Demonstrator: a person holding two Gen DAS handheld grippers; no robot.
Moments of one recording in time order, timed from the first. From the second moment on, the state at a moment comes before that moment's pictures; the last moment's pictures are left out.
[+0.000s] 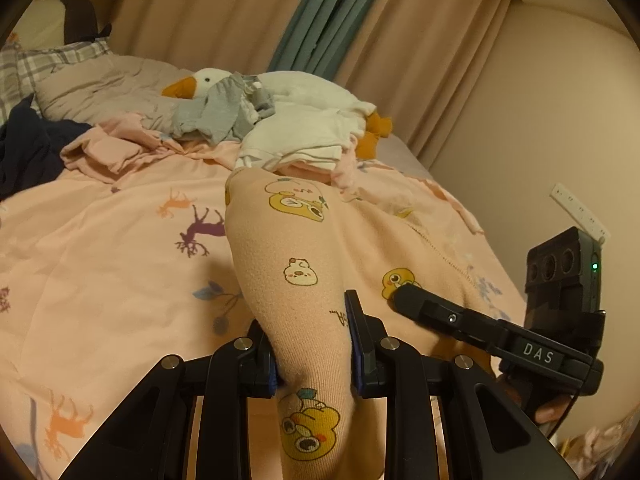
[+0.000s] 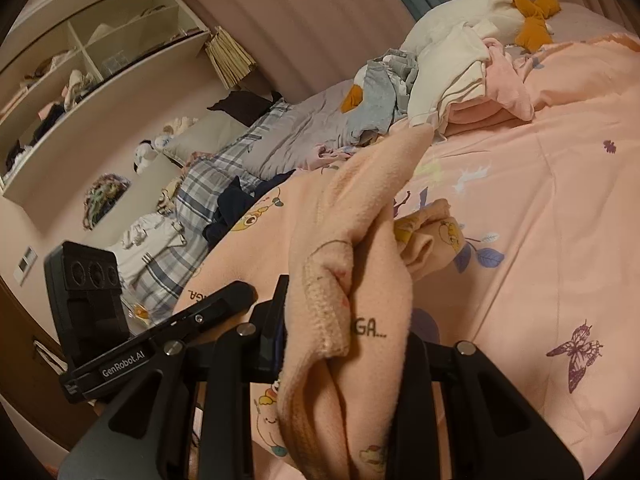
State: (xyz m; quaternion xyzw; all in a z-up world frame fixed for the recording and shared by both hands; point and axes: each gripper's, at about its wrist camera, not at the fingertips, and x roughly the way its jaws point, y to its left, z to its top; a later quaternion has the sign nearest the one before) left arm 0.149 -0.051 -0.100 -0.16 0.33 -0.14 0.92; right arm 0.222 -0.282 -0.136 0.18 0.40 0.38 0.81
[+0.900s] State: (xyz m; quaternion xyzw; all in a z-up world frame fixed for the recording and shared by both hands) left arm 0.182 -0.030 -0.203 -0.15 0.48 -0.09 0.86; right arm 0.240 -0.228 -0.237 0.07 0.53 0.32 0.78
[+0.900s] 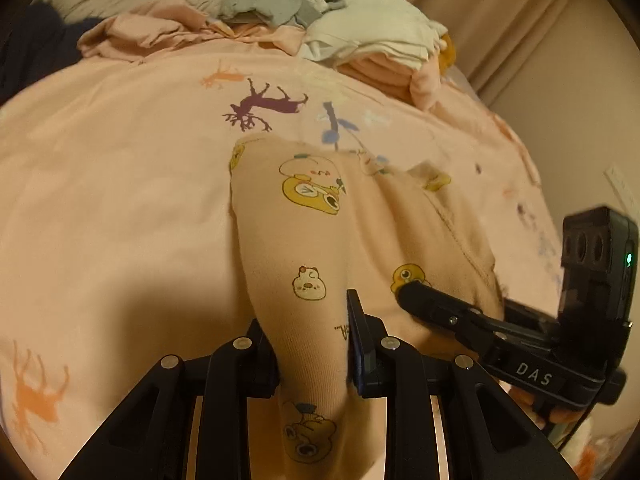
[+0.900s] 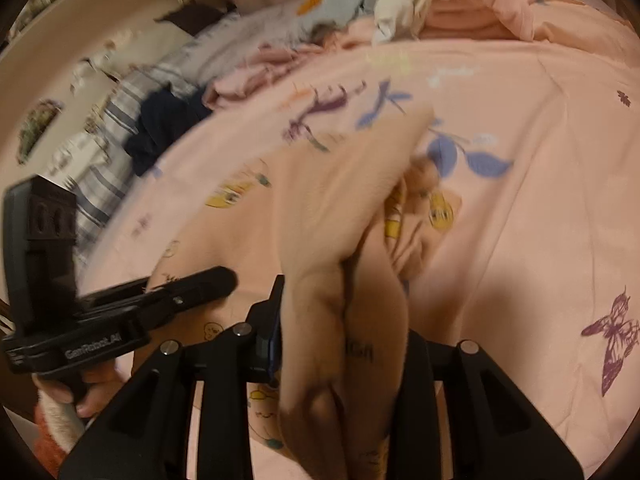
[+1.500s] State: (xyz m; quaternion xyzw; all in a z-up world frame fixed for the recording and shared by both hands) left arm 0.160 0.003 -0.174 -0.13 0.43 0.03 0.89; right arm 0.236 -0.276 -0.220 0.13 0.54 0.27 0.79
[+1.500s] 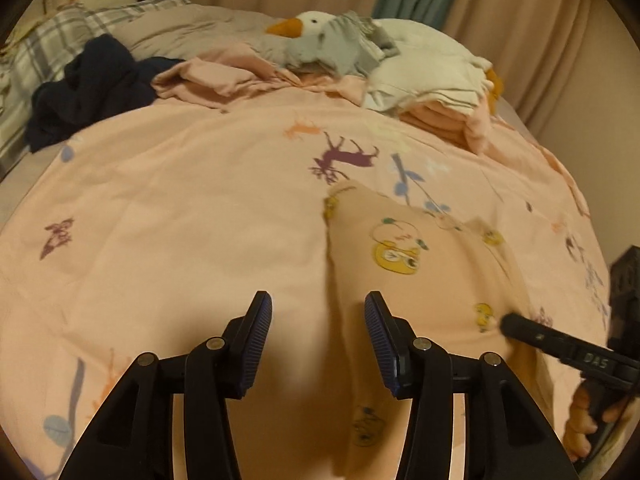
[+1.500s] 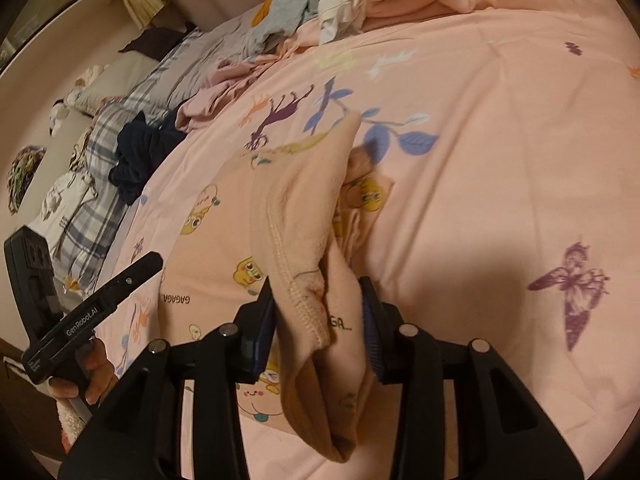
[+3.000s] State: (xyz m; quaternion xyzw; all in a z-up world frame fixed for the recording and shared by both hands) left arm 0.174 -0.038 -0.217 -0.12 0.49 -0.03 0.86; right arm 0.234 -0.253 -0.232 0.08 0.52 0.26 0.81
